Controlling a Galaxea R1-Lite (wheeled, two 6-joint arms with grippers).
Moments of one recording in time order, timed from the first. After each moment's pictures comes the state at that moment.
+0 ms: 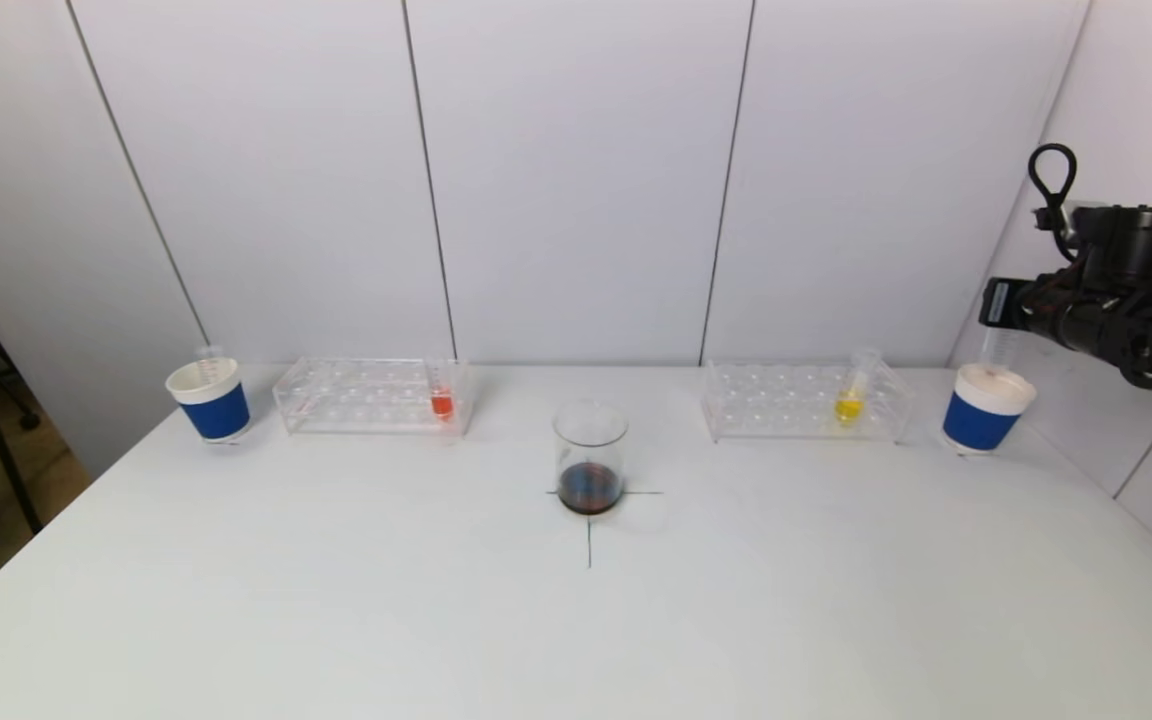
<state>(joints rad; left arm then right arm) 0.00 0.00 0.00 0.00 0.00 0.02 -0.22 2.15 -1.39 -0.48 -0.07 0.01</state>
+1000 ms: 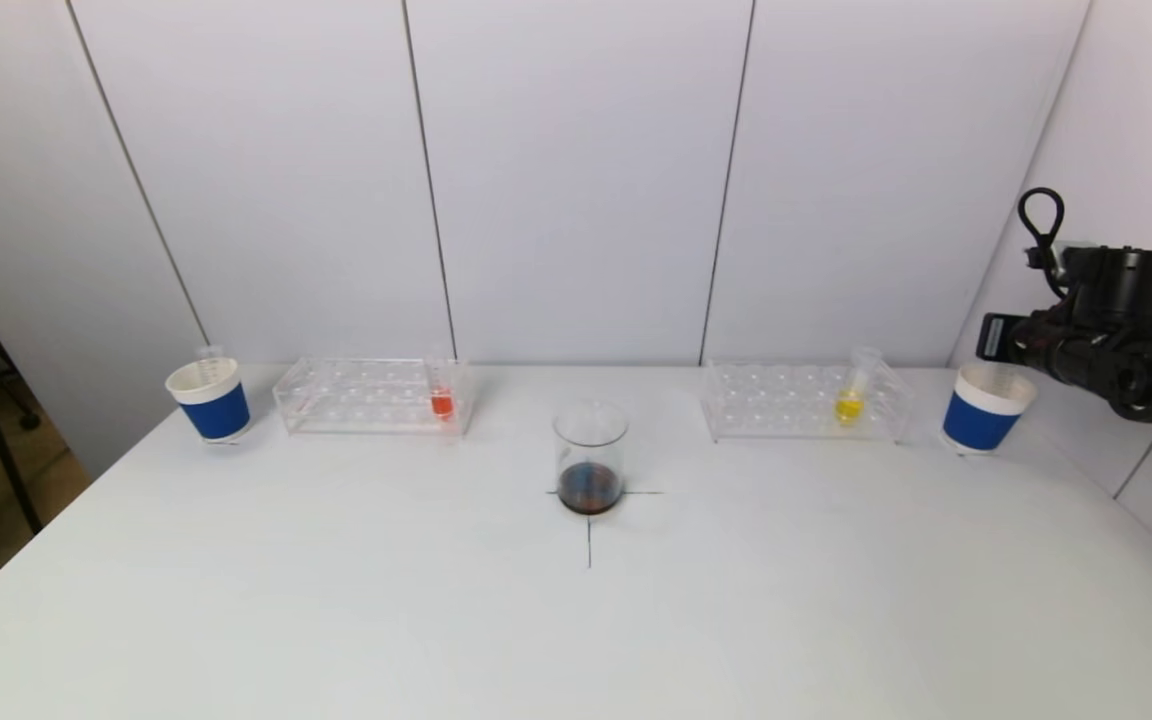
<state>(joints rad) 0.00 0.00 0.00 0.00 0.00 0.02 -0.25 2.20 -1.31 -0.55 -0.07 0.01</state>
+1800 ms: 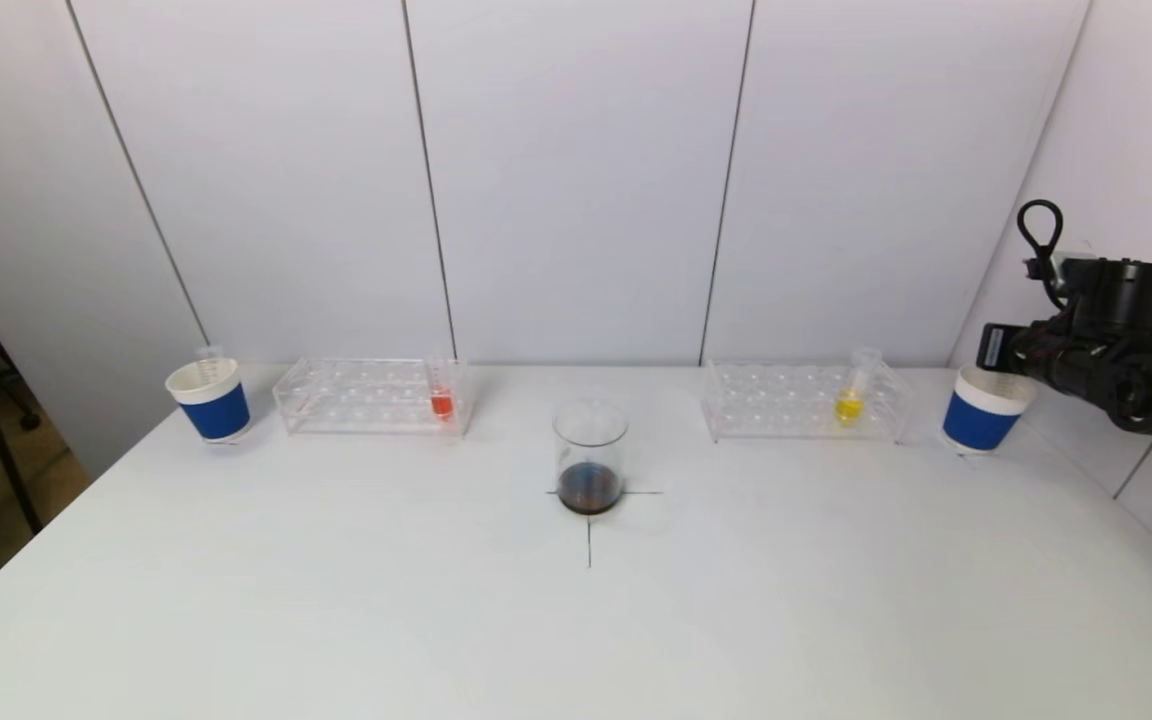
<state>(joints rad) 0.00 0.00 0.00 0.00 0.00 0.02 -0.25 2.20 -1.28 -0.58 -0.07 0.00</state>
